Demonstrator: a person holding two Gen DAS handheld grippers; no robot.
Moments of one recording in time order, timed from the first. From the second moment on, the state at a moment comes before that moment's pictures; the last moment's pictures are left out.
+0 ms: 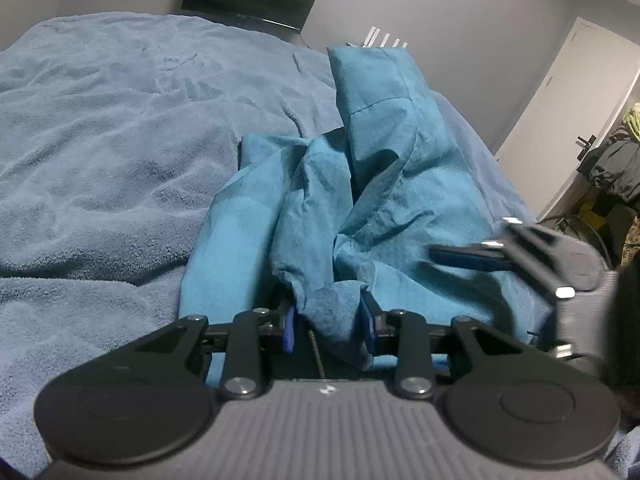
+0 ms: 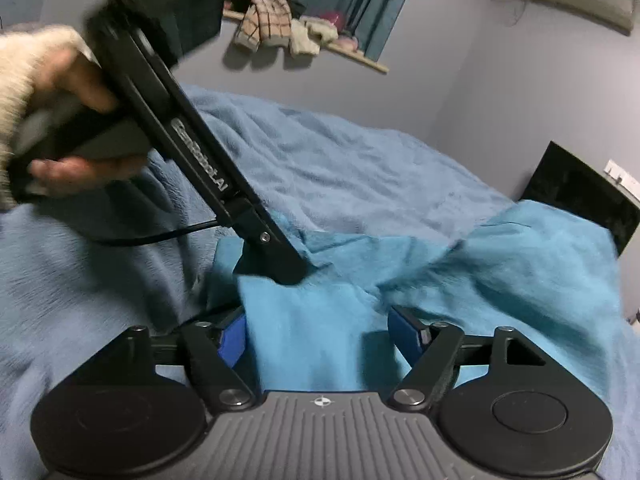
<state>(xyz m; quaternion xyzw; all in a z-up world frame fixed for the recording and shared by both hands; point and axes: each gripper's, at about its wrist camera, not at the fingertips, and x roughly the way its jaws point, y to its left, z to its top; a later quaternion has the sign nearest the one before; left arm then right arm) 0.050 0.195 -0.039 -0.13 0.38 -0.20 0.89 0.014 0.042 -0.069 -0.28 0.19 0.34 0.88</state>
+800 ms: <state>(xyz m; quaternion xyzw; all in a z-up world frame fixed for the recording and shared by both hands) 0.022 0.216 -0.026 -0.14 0.39 -0.15 0.90 0.120 -0.144 -0.074 0.09 0.32 0.15 0.93</state>
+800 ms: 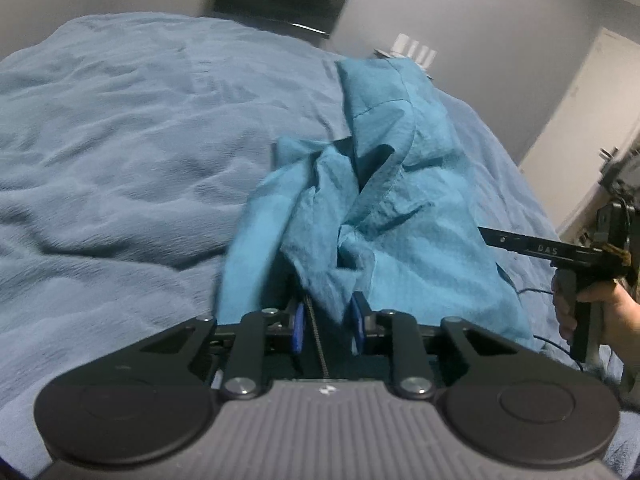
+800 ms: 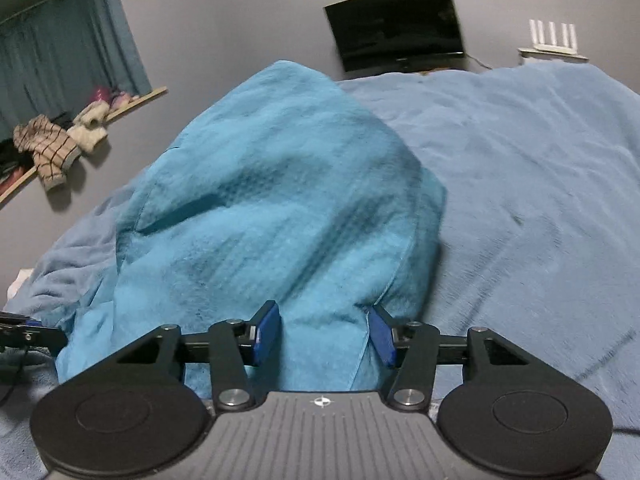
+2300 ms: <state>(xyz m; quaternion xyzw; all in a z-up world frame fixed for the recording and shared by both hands) 0.070 0.188 -0.059 -0.06 0.42 -0.13 0.89 0.317 -0.061 -0.048 -0.02 0.35 0.14 0.93</state>
